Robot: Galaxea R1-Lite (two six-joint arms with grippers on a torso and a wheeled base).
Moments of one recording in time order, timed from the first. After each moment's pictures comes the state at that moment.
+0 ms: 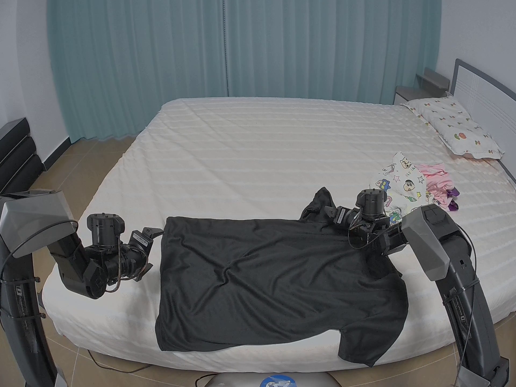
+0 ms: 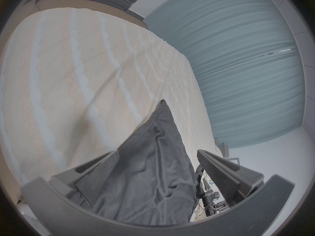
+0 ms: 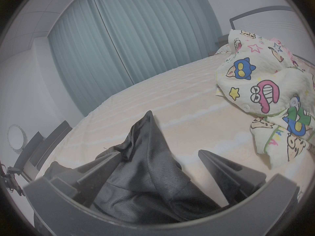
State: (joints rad) left arm -0.06 2.24 -0.70 -1.01 -0.16 -1.15; right arm 0.19 2.86 -1.89 -0.62 -0.01 0.40
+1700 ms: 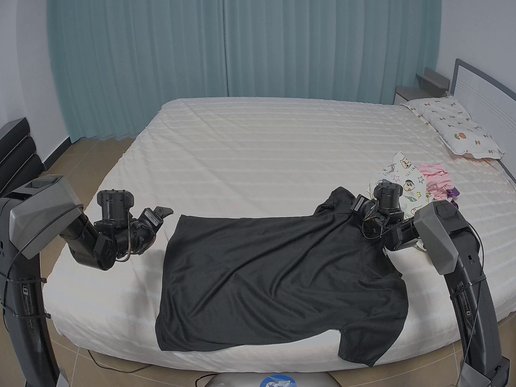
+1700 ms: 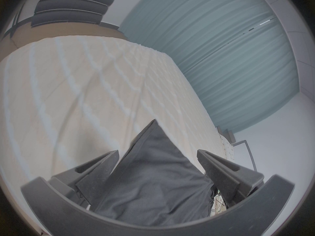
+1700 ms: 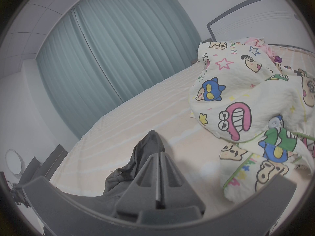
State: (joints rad) left arm -0.07 2.31 -1.06 -0.78 -0.15 -0.90; right arm 0.12 2.83 -1.87 -0.71 -0.06 0.52
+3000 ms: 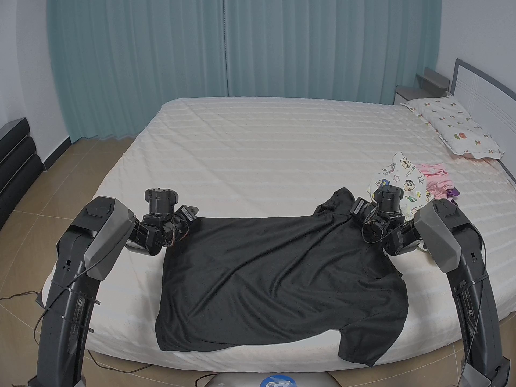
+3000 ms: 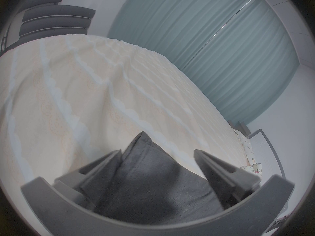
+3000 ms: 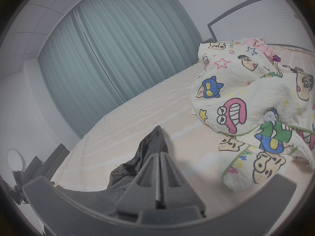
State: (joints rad) left arm -0.14 2.75 -1.76 -0.51 0.01 -0.78; right arm 0.13 2.80 -1.76 -0.79 -0.06 0.52
